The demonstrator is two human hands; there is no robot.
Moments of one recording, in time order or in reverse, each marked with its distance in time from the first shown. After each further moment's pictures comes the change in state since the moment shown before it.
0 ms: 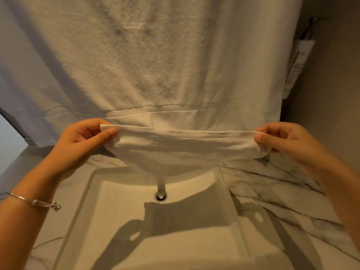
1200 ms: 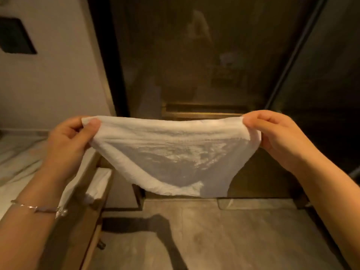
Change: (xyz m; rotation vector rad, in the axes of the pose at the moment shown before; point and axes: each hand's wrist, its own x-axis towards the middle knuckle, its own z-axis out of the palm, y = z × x) left_hand -0.253 0.172 0.358 -0.605 -1.017 0.204; right_hand -0.662 -0.181 0.039 -0.164 1.408 0.540
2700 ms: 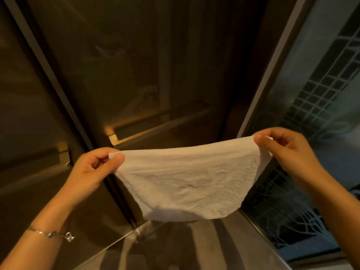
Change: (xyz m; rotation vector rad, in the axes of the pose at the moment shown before) left_hand 0.066 -0.020 0.666 -0.010 -0.782 -0.010; right_hand 0.014 0.216 -0.532 -0.319 0.658 0.237
